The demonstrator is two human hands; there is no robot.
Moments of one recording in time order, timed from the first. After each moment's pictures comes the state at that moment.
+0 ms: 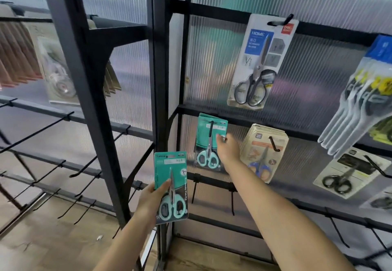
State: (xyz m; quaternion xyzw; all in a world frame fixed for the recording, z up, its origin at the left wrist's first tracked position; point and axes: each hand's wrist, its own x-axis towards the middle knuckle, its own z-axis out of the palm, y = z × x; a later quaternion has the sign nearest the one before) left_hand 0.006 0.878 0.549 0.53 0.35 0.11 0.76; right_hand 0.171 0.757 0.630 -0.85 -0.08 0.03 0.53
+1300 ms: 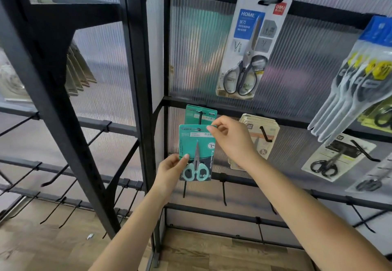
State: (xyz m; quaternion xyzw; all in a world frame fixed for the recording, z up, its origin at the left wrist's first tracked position) left_hand 0.063 0.852 0.579 0.62 0.18 0.09 0.76; right_hand 0.146 0.718 0.678 -0.88 -0.28 -0.07 0.38
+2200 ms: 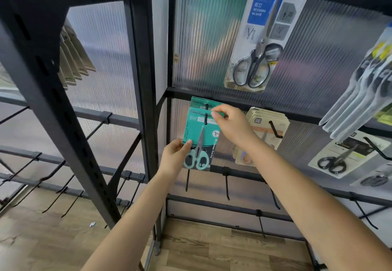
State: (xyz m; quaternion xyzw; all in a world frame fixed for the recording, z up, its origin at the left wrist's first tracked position) left_hand 0.090 0.862 0.583 0.63 0.21 0.10 0.74; right_hand 0.173 0.739 0.678 -0.88 -0.25 0.01 0.39
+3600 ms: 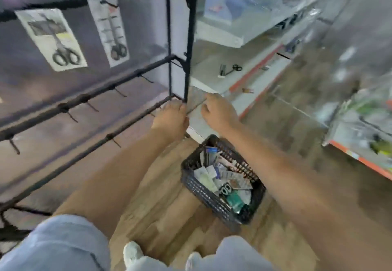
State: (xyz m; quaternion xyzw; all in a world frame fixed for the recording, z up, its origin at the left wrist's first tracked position) left_hand -0.061 0.356 0.570 0.91 -0.41 -0.03 0.09; right_hand -0.130 0.223 0.585 -0.97 0.19 -0.11 0.13
